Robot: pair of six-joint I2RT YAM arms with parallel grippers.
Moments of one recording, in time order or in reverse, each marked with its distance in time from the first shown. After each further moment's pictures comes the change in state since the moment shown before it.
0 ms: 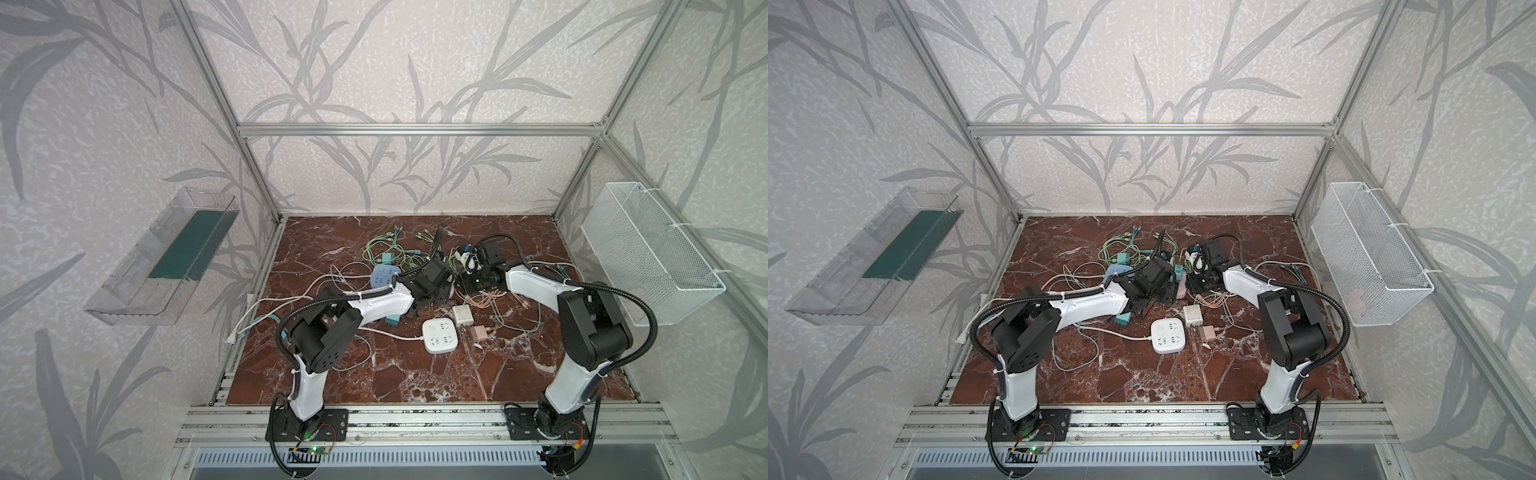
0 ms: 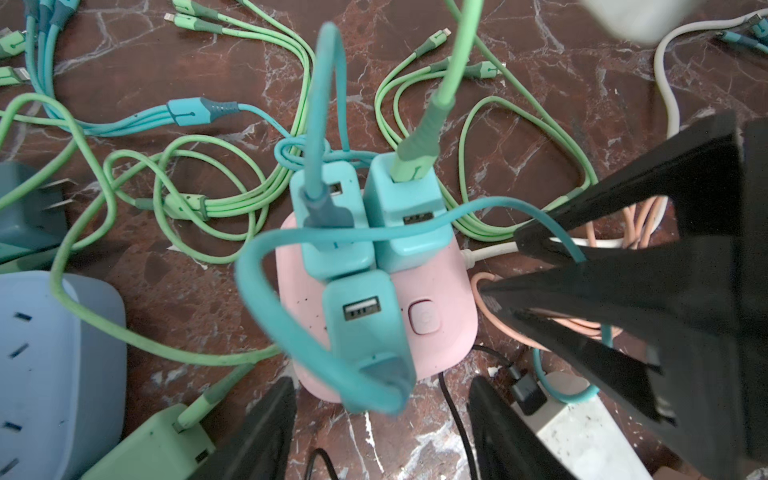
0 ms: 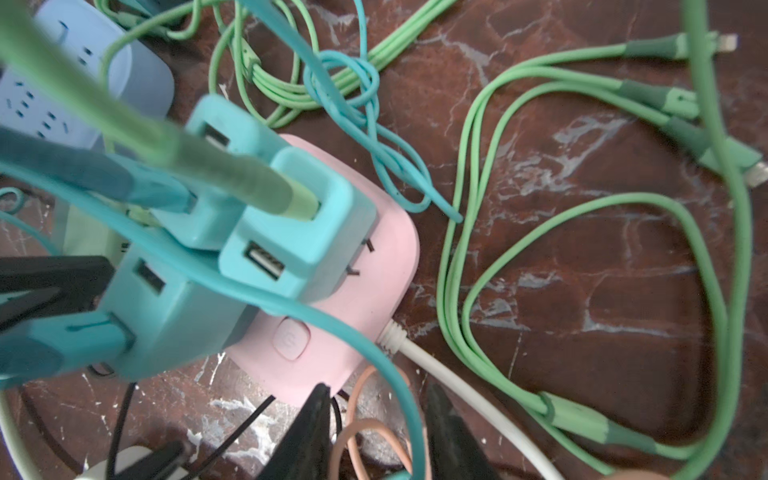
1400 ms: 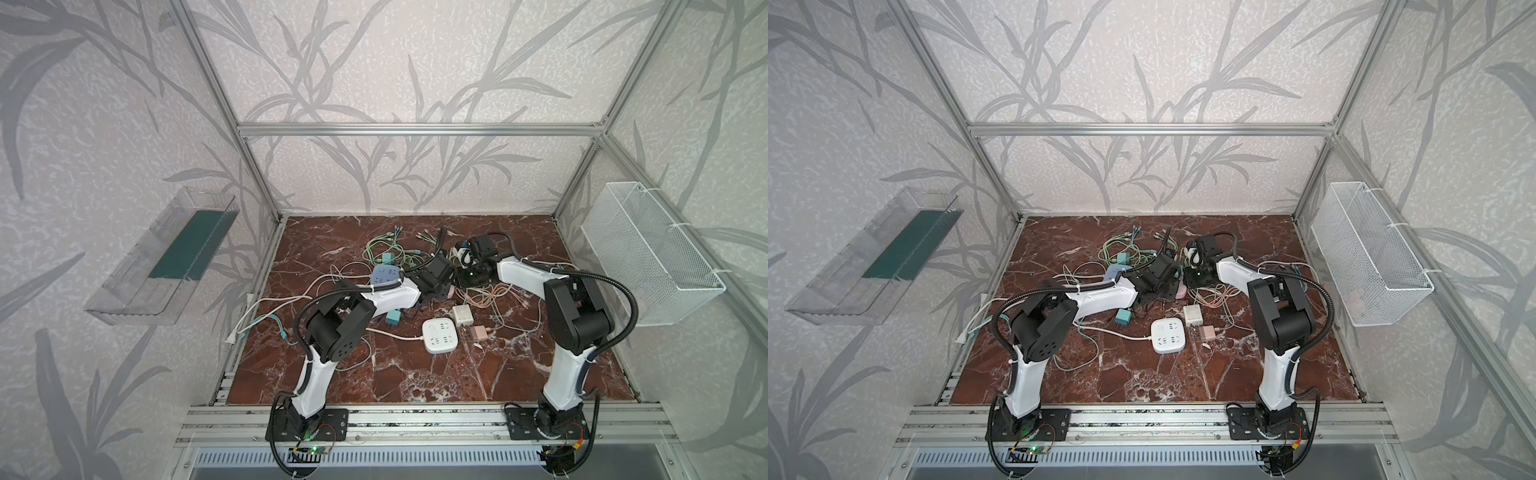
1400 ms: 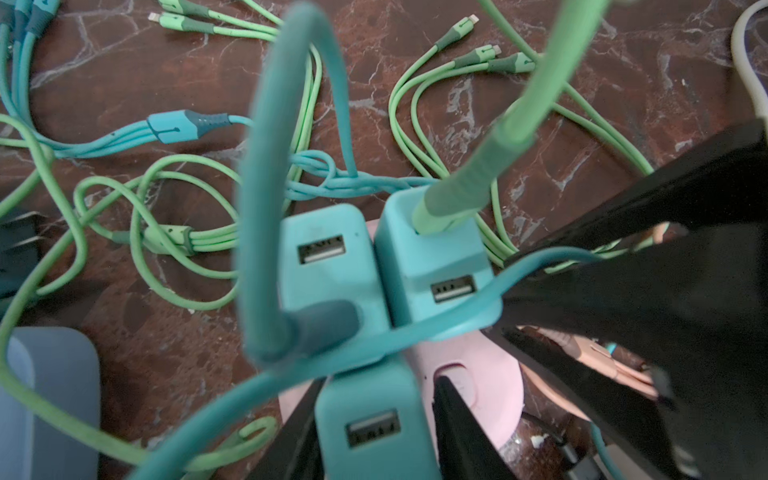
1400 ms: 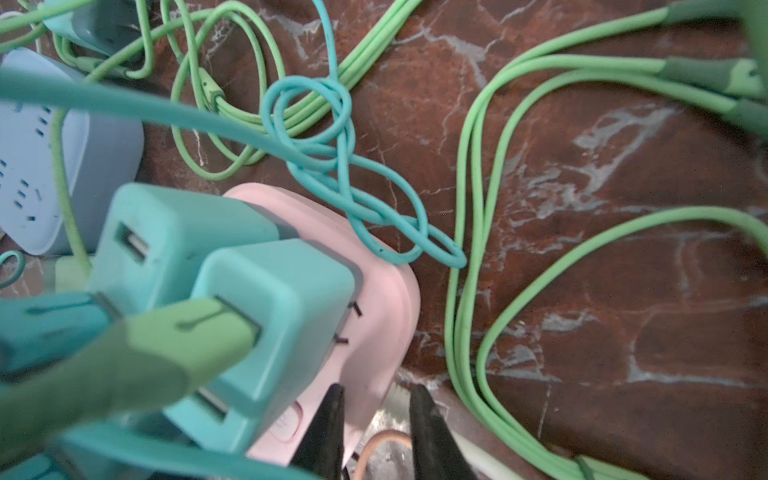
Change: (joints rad) left arm 0.021 0.130 0.111 -0.010 -0.021 0.035; right arm 0.001 0.117 0.127 -0.047 -0.025 0.103
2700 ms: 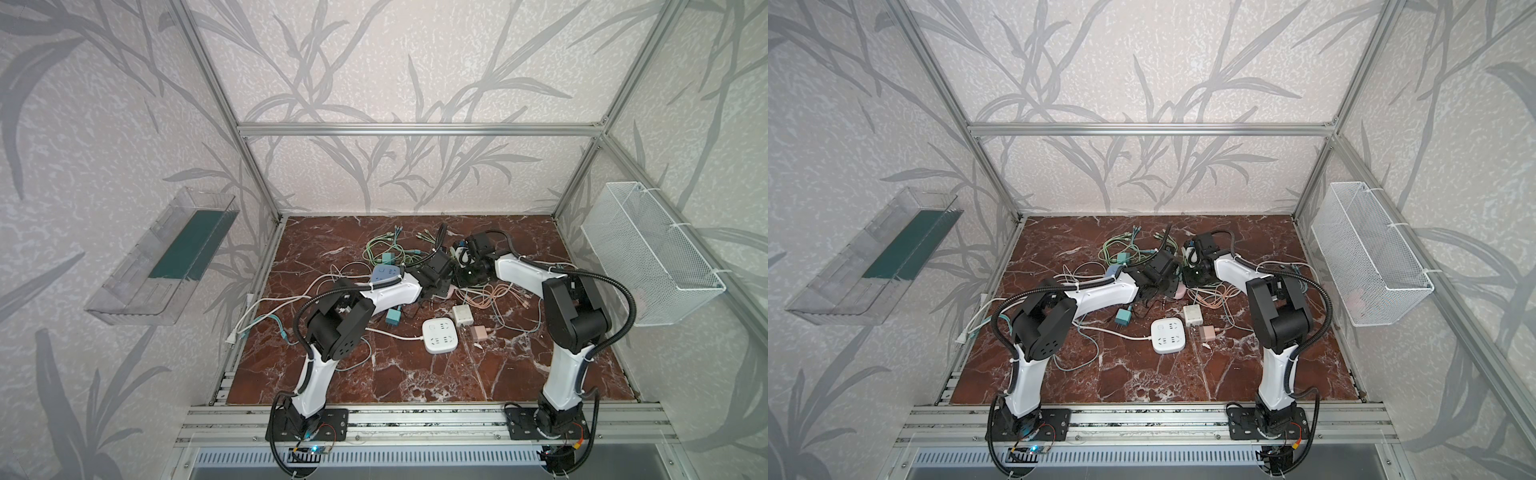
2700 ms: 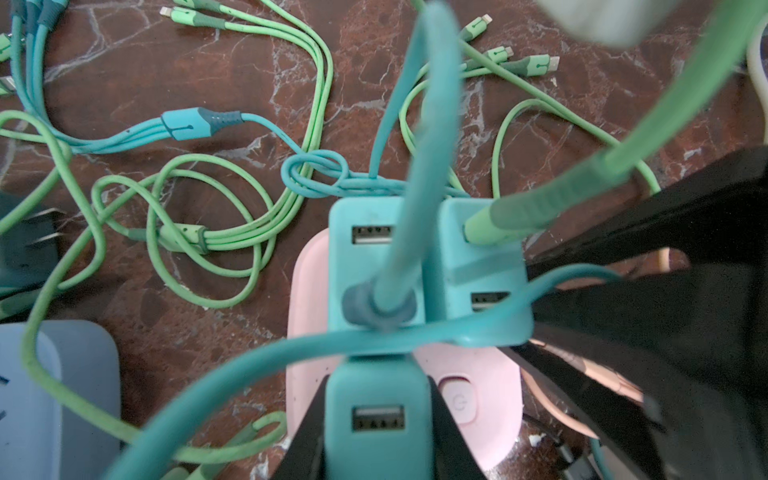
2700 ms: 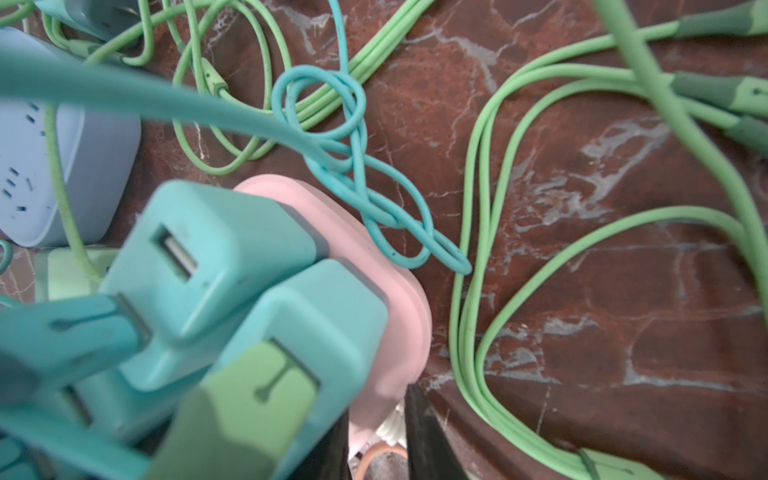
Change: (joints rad) left arm 0.008 0.005 0.064 -0.090 0.011 -0.030; right arm 0.020 0.021 0.053 -0.068 0.032 -0.035
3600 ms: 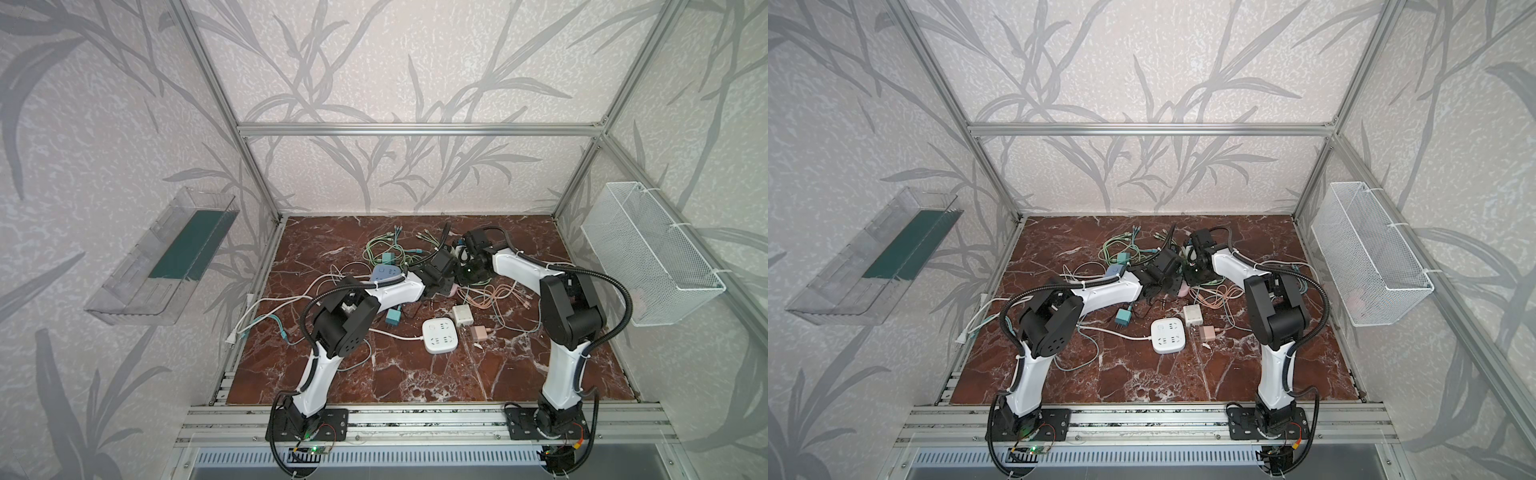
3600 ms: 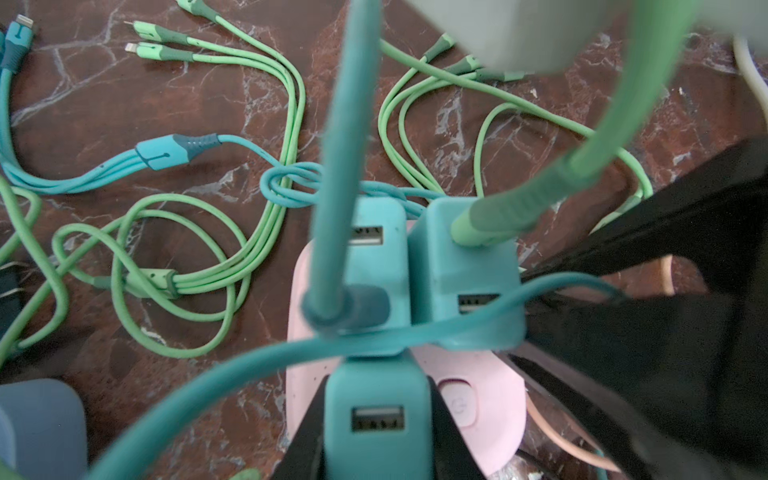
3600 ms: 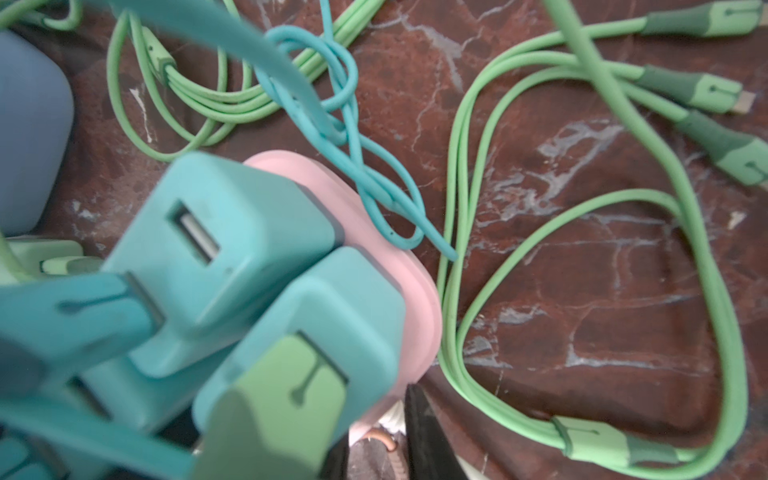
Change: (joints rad) left arm 0.001 0.053 0.048 0.036 0.031 0.068; right arm 0.005 0.032 0.084 -0.116 0.077 -0.054
